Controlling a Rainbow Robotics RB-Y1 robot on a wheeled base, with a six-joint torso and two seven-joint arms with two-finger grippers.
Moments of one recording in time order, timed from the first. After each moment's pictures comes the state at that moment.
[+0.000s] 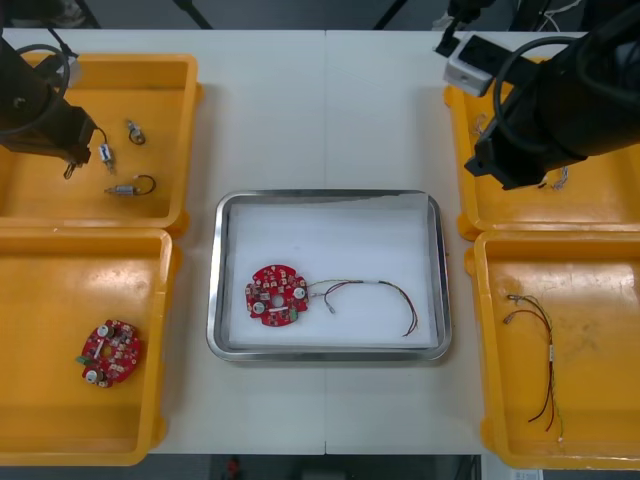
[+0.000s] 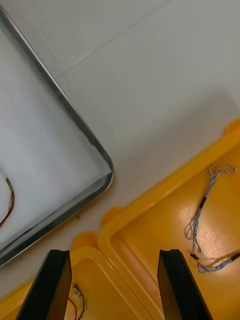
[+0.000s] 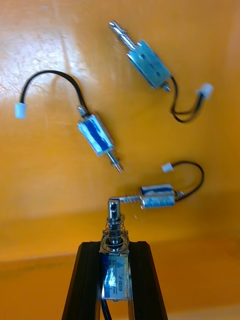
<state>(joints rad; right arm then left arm) -0.74 -0.65 0.07 -2.14 -0.81 1.92 1.80 -0.91 0.85 -0.21 -1.16 0.86 1.58 -1.55</state>
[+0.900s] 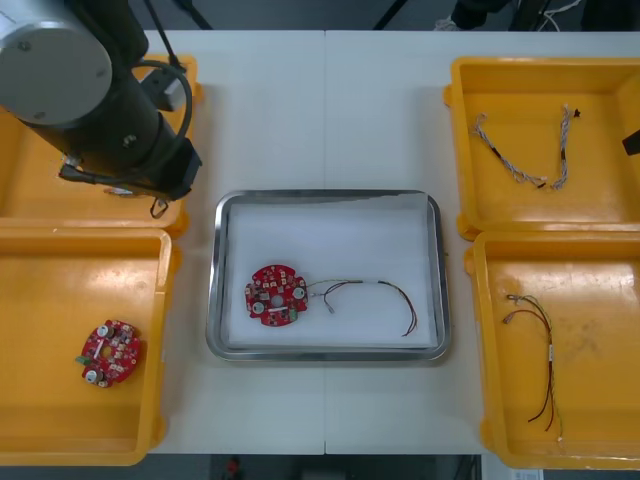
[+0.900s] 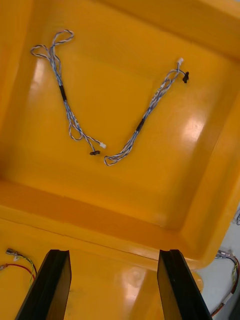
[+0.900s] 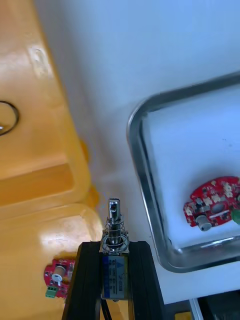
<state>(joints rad) -0.66 -0.75 -0.29 -1.77 -0.67 1.92 1.78 -0.84 0.78 -0.37 -1.96 0.91 1.91 -0.95</state>
